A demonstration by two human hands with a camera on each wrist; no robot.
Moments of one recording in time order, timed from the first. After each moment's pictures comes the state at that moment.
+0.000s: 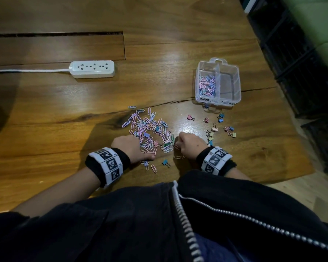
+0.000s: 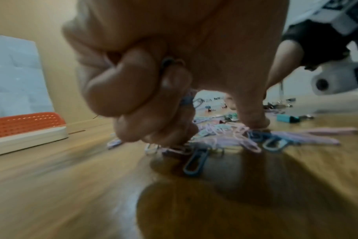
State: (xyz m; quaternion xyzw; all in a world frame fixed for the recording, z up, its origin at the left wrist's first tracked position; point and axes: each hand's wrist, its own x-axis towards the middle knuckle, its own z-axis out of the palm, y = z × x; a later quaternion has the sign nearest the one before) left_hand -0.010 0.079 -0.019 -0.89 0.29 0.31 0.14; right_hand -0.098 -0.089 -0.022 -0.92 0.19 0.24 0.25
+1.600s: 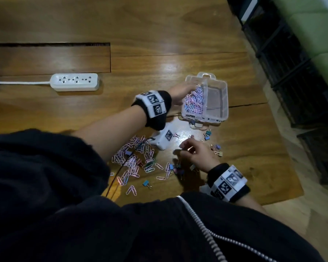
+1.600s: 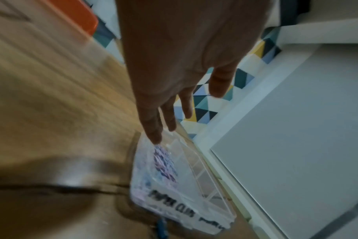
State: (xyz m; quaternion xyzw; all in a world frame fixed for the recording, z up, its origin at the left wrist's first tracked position) left_hand 0.058 -0.131 0.051 -0.72 0.17 0.48 -0.48; right_hand -0.112 -0.162 -0.008 -0.83 0.26 0.13 0.47
